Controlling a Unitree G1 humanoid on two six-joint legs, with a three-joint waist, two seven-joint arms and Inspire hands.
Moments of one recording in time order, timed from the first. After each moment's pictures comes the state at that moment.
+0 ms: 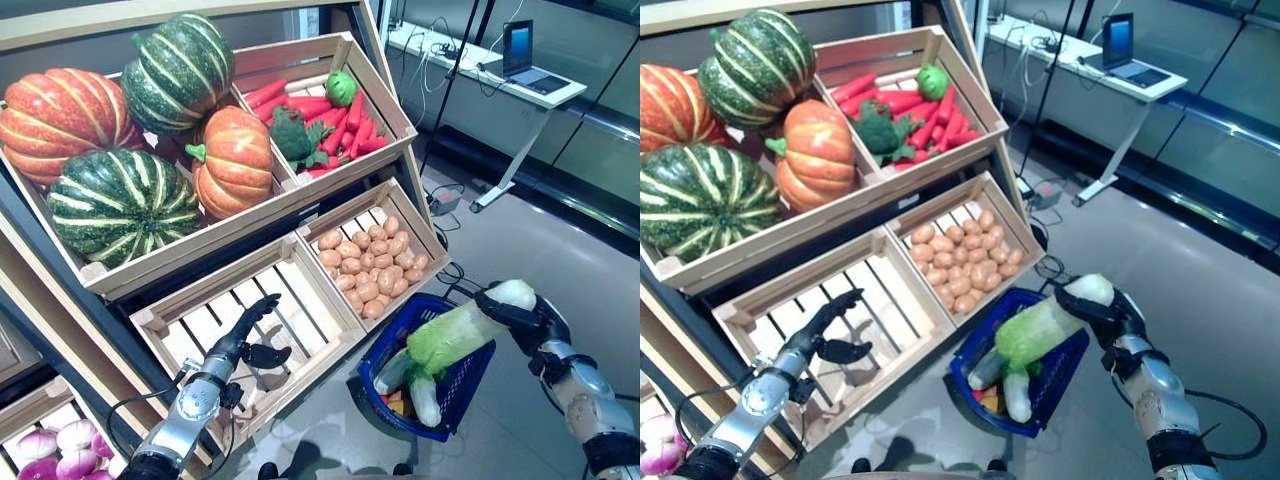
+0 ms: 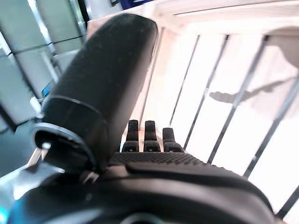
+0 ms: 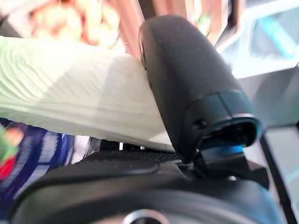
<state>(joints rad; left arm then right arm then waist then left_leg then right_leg) -0.01 0.56 -0.27 0.40 -0.07 -0.27 0.05 -0.09 -0.60 -0.04 0.59 0.79 -0.06 0.13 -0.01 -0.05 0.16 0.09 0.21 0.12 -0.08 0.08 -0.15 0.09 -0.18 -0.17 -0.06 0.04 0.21</state>
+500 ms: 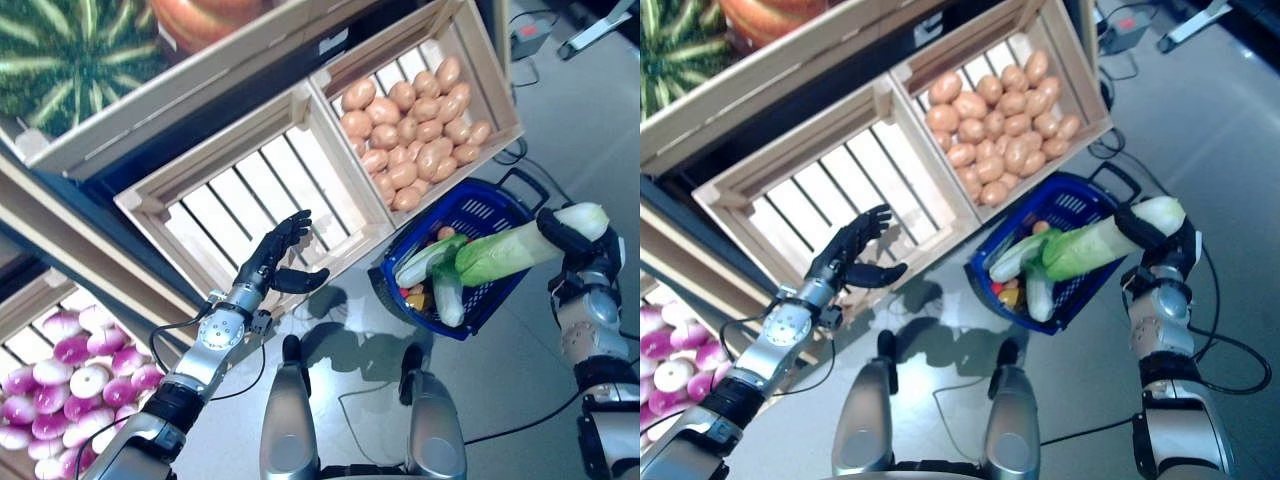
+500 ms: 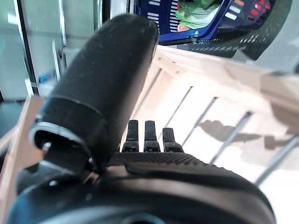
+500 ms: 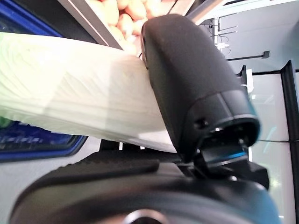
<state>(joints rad) -0.32 0.56 -0.39 0.35 -0.40 -0.26 0.05 -0.53 -0.63 -0.04 0.83 0.84 -0.23 -0.18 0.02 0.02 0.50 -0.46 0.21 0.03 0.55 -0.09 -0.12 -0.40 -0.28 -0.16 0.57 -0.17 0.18</state>
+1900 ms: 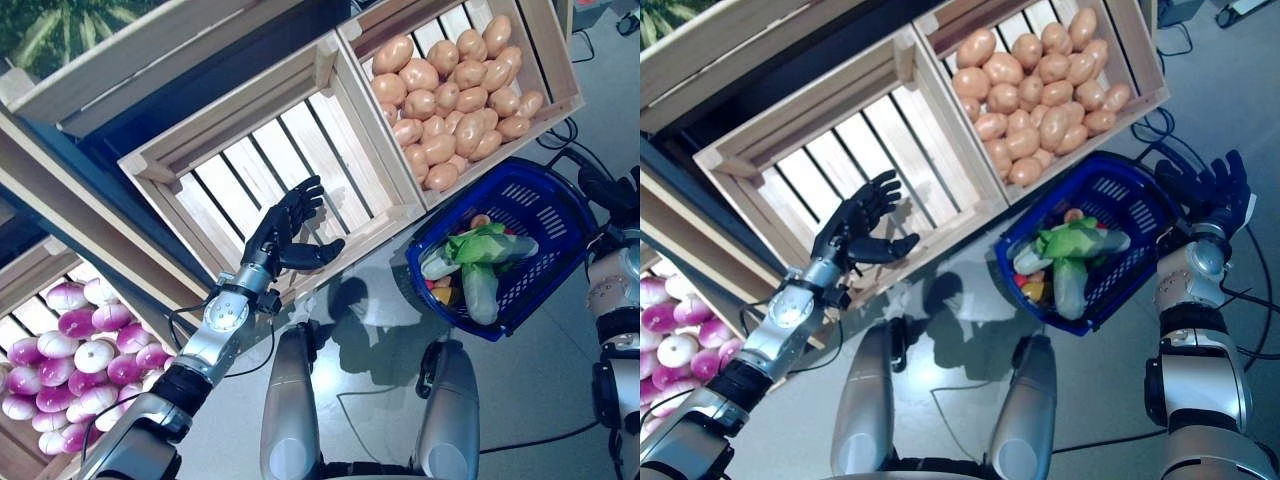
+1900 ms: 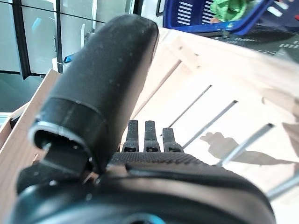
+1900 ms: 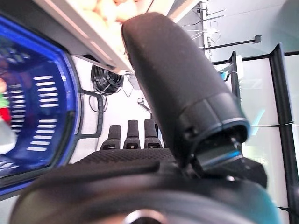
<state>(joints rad) -0.41 0.57 -0.45 0.33 -0.59 -0.34 0.02 -0.78 -0.72 -0.04 1.03 0.87 -0.24 -0.22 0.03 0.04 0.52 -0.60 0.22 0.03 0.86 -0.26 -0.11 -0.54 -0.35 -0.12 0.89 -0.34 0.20</state>
